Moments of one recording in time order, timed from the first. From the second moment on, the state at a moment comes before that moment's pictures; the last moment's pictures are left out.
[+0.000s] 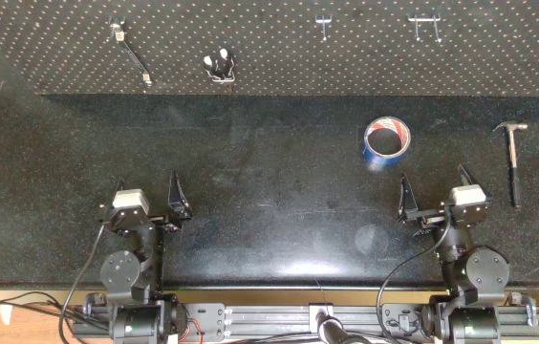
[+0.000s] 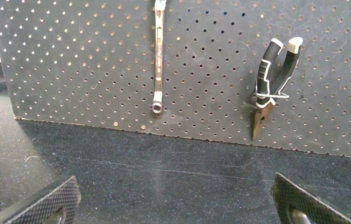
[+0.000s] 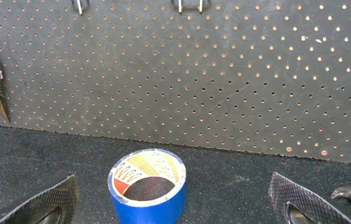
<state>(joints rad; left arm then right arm) 0.07 0.02 0.01 -0.07 -0.02 -0.08 -0.01 0.01 0.01 -0.05 -0.17 0.00</state>
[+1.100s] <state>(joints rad) 0.07 0.02 0.01 -0.07 -0.02 -0.07 0.20 1.45 0.86 -0.28 -0.30 0.16</state>
